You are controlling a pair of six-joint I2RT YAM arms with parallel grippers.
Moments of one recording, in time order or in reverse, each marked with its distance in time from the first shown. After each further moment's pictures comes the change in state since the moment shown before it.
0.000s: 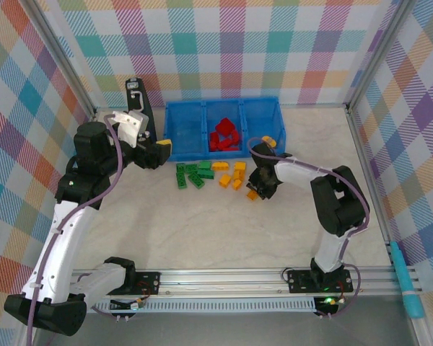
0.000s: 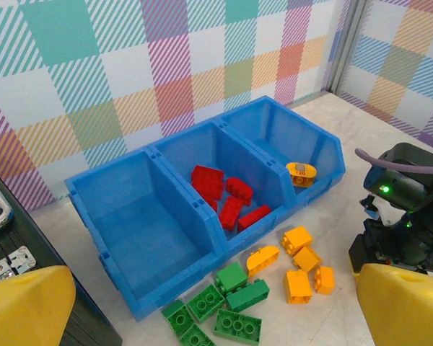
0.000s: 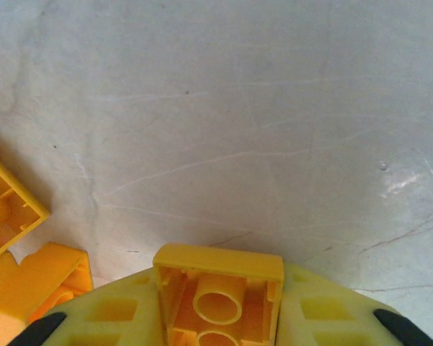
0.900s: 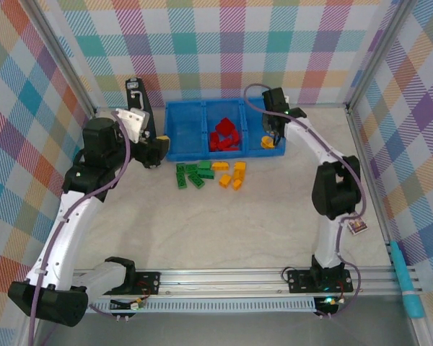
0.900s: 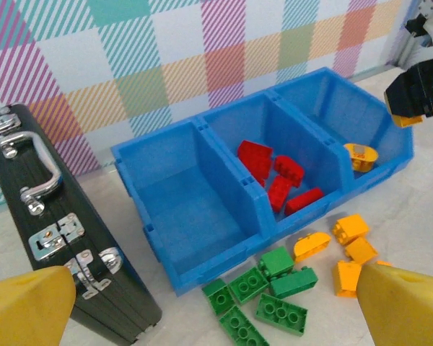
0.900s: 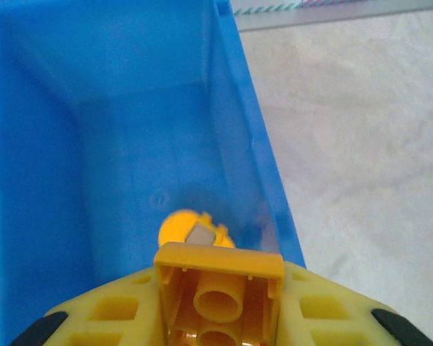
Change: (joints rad) left arm 0.000 0.072 0.000 -0.001 -0.161 0.012; right arm -0.160 0.194 0.662 -0.035 0.450 -0.817
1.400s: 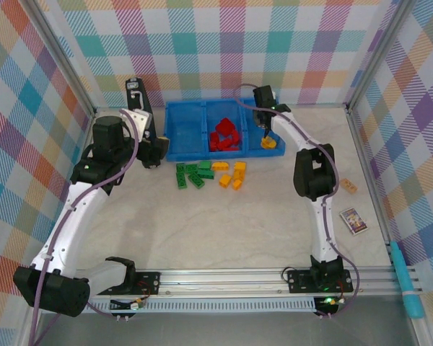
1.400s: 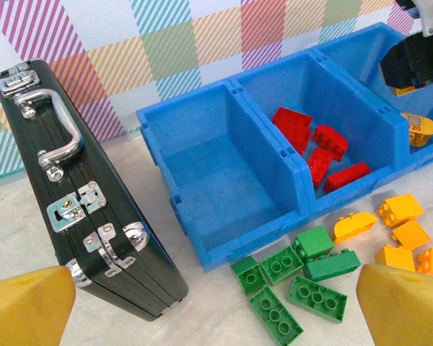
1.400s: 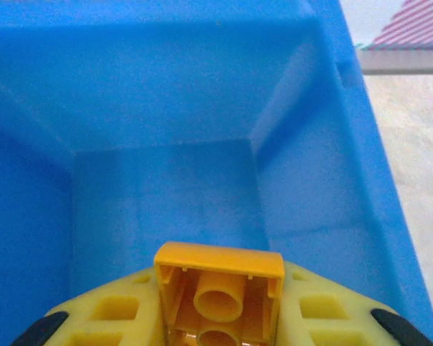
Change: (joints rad) left arm 0.000 0.063 -0.018 0.001 -0.090 0.019; right arm -0.018 0.359 0.358 0.034 -0.011 -0.118
